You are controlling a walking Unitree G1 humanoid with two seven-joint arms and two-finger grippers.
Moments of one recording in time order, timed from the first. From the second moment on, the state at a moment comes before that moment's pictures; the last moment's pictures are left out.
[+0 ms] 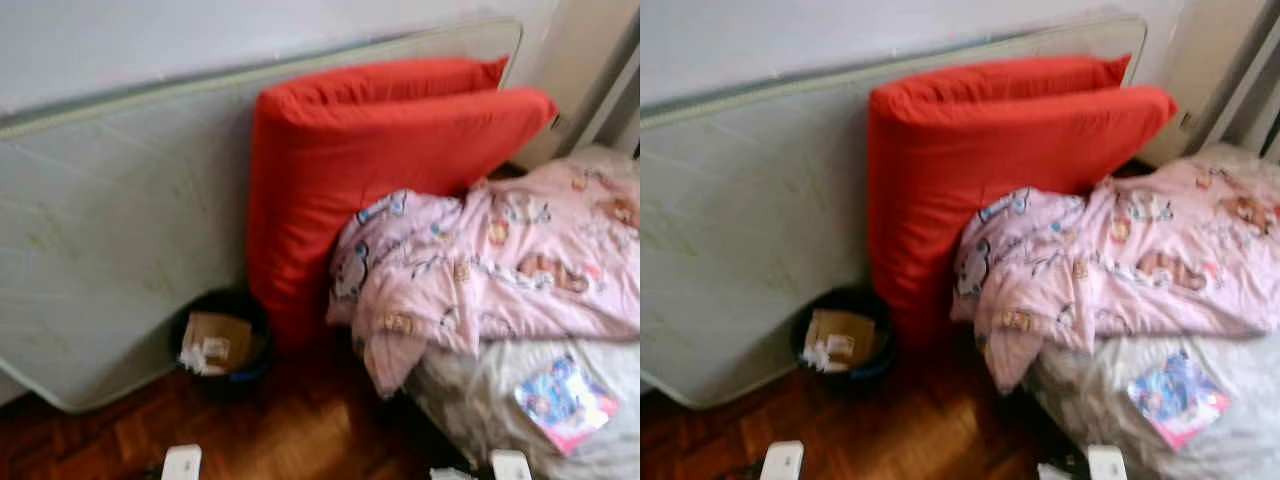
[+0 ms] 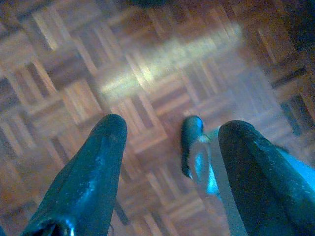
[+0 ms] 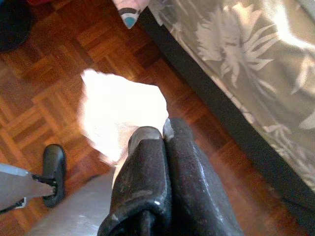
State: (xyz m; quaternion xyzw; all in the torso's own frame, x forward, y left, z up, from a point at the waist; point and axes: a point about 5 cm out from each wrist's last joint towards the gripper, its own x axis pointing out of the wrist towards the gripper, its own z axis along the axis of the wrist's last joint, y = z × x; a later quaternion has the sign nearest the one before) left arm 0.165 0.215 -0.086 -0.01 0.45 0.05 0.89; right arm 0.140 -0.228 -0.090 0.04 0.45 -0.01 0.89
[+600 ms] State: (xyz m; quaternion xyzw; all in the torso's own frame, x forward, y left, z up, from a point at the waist) left arm 0.167 0.202 -0.088 -0.02 0.45 0.04 0.89; right arm 0.125 -0.235 -0.093 0.04 0.47 -0.02 0.88
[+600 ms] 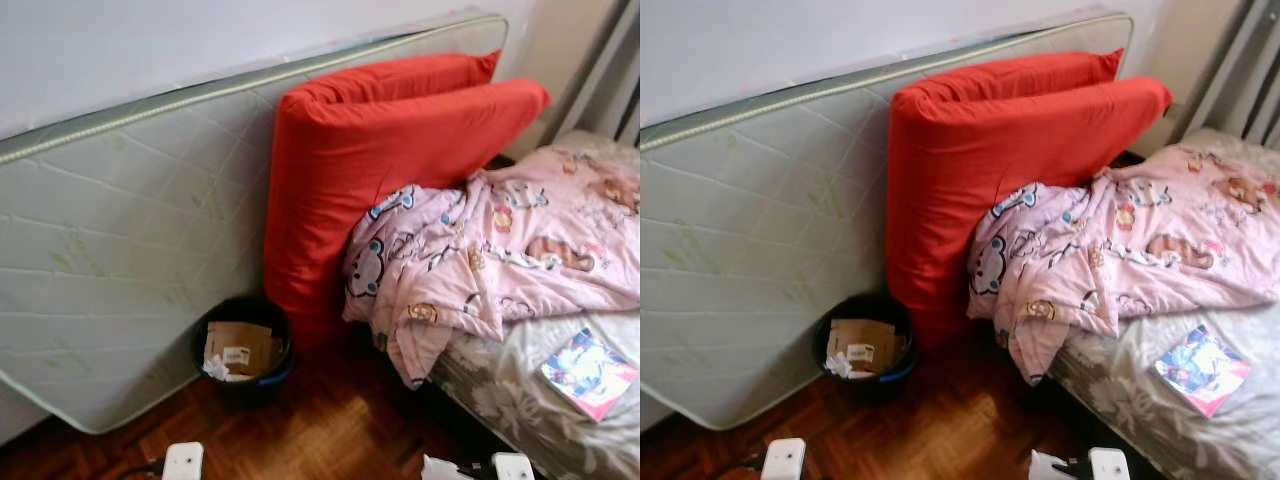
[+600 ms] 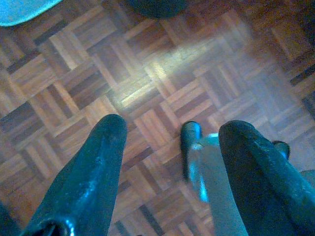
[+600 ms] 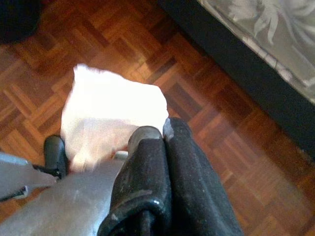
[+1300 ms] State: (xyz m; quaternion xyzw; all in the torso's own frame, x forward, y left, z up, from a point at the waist) left arm 0.165 0.217 -0.086 -0.01 0.45 0.06 0.89; right arm 0.141 -0.225 -0.090 0.04 0.45 -0.01 0.89
